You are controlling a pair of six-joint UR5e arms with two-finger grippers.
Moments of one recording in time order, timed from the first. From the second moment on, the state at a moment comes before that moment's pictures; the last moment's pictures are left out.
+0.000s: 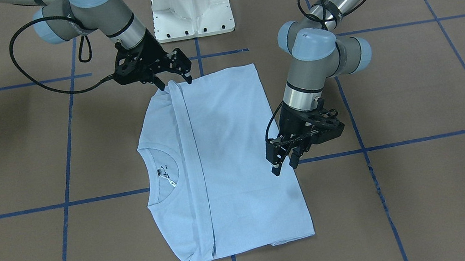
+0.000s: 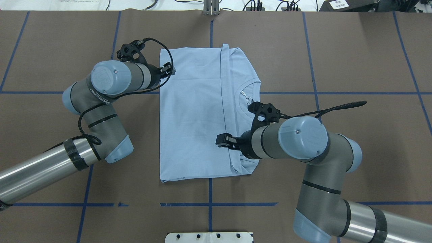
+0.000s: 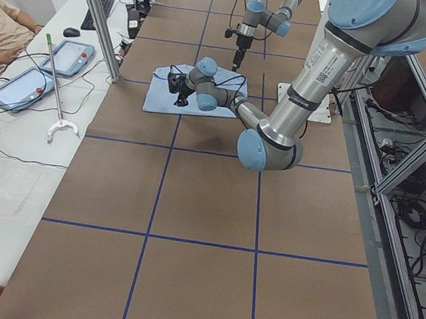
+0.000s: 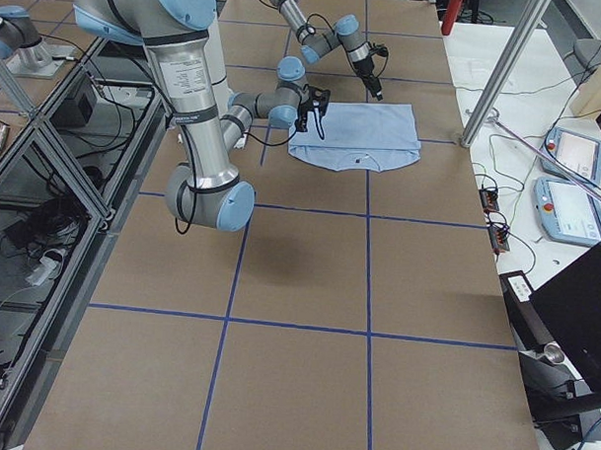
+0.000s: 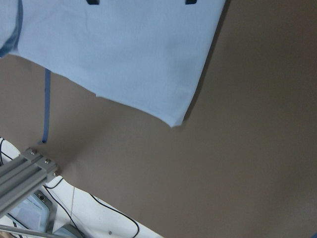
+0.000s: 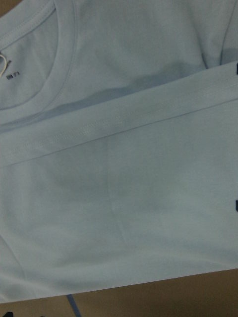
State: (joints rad) left arm -0.66 -2.18 -1.37 -2.31 -1.60 -1.60; right arm 0.39 -1.14 1.86 -1.13 1.76 1.56
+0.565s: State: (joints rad) left arm -0.66 -2.17 -1.36 -2.31 -1.60 -1.60; right arm 0.33 -1.14 1.87 -1.27 1.71 1.07
